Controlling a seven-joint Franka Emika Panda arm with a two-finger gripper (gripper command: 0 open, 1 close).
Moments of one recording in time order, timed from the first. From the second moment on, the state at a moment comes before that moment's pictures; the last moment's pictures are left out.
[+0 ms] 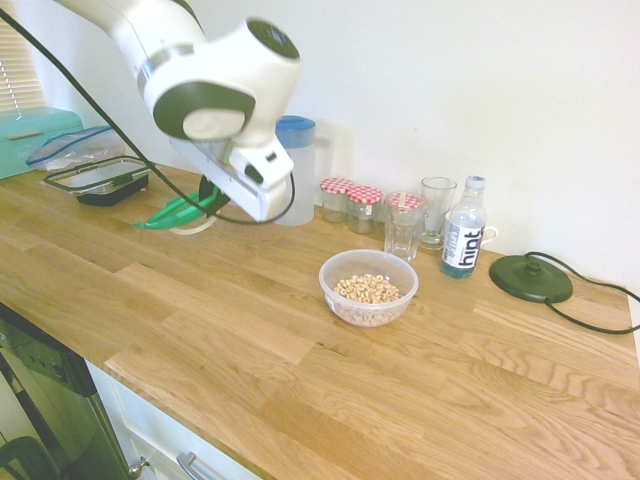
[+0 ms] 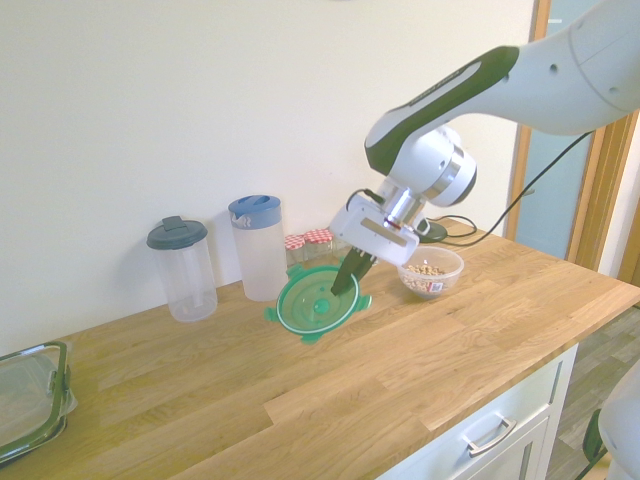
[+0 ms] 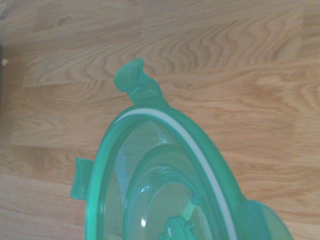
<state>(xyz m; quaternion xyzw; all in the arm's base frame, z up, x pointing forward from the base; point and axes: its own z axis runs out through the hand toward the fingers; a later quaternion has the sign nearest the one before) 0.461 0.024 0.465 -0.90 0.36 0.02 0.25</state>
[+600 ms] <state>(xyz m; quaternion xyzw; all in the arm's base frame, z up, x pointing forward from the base) 0.483 -0.071 0.601 -0.93 0.35 -0.10 -0.09</state>
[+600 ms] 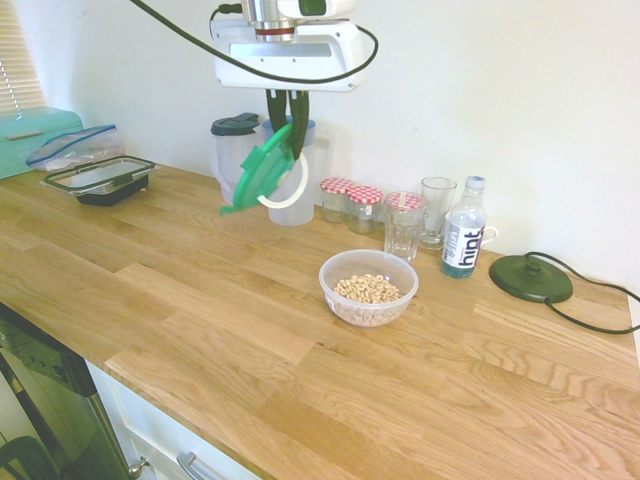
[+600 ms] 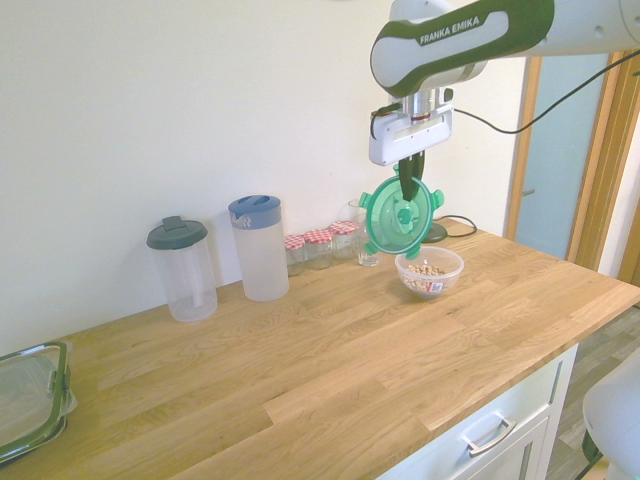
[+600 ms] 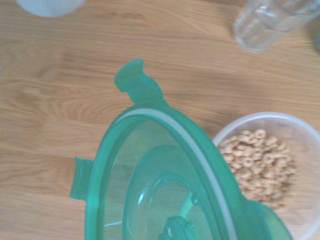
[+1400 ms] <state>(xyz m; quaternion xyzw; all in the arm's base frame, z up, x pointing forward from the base) 0.507 -0.083 0.520 -0.79 0.32 -0.24 -0.46</state>
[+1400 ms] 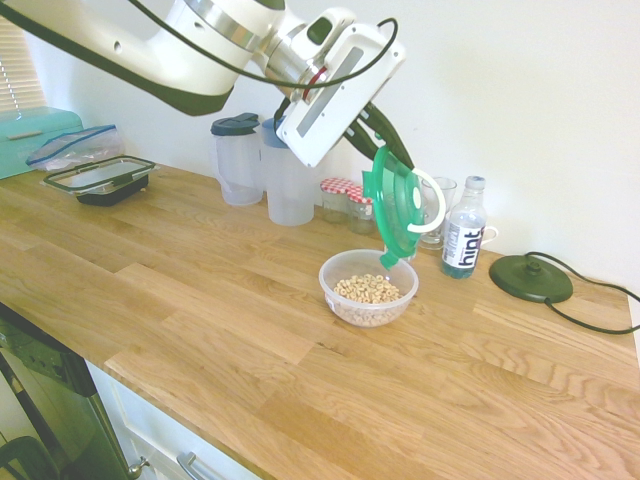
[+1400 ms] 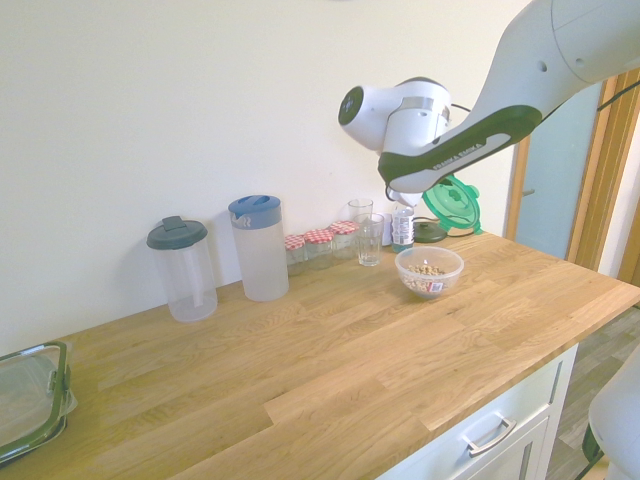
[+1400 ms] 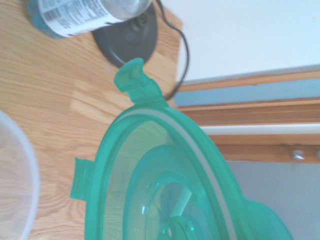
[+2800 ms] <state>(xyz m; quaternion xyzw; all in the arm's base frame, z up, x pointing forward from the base) 0.495 -0.016 0.376 -0.66 0.26 -0.32 -0.63</state>
